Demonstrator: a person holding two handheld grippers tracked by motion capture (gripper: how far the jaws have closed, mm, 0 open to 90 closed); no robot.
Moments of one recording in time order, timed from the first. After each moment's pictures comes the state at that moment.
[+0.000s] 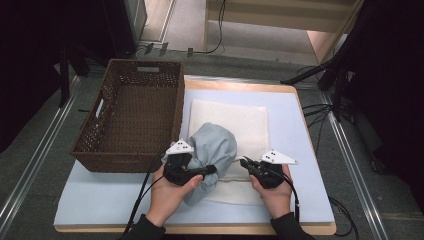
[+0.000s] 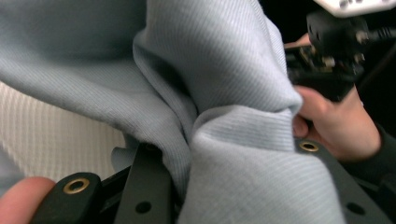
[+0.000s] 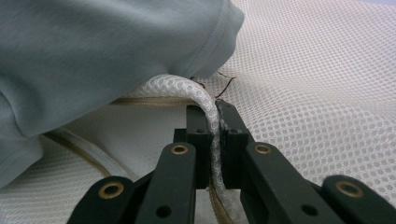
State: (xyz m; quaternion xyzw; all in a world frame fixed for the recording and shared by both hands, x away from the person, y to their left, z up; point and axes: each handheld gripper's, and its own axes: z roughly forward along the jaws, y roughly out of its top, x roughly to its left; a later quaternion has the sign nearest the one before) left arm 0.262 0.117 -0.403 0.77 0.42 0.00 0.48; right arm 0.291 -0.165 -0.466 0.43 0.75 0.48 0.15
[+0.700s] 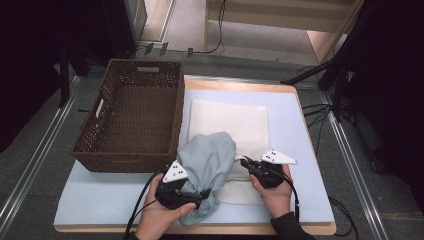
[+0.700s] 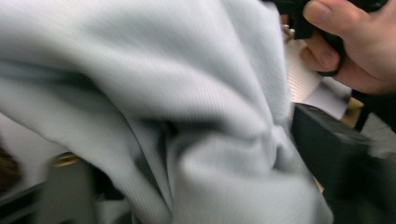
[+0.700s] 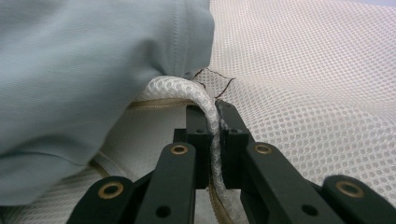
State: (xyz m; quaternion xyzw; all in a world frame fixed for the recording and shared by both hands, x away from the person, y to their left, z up) left arm 0.231 0.126 -0.415 0.80 0.41 0.07 0.42; right arm 0.291 -0.165 -0.466 0.43 0.75 0.48 0.15
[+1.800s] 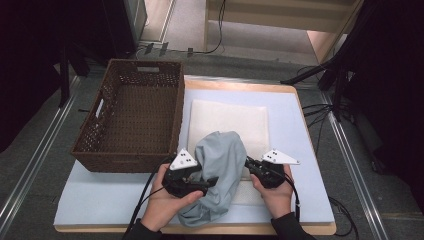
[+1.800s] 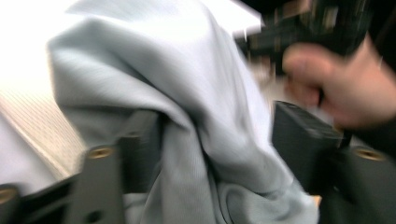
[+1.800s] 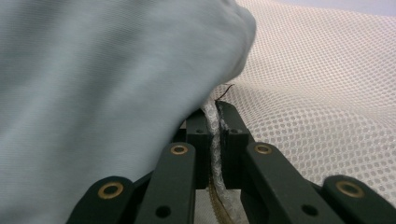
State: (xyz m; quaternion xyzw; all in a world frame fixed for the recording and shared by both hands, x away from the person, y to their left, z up) left arm 0.250 0.107 -0.390 0.79 0.38 0.09 0.47; right arm 0.290 -0.166 -0.462 0.43 0.74 0.49 0.15
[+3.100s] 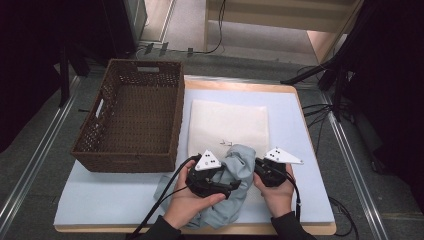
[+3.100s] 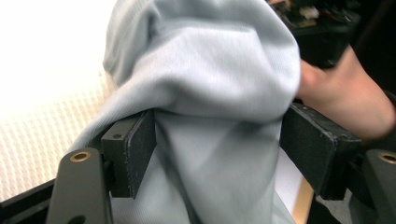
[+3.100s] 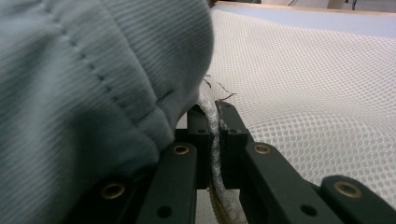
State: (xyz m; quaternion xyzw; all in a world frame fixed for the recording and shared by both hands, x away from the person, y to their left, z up) left arm 0.259 0.054 -0.409 0.81 0.34 0.04 0.47; right arm 0.288 -0.167 -0.450 0.42 0.73 0.51 0.16
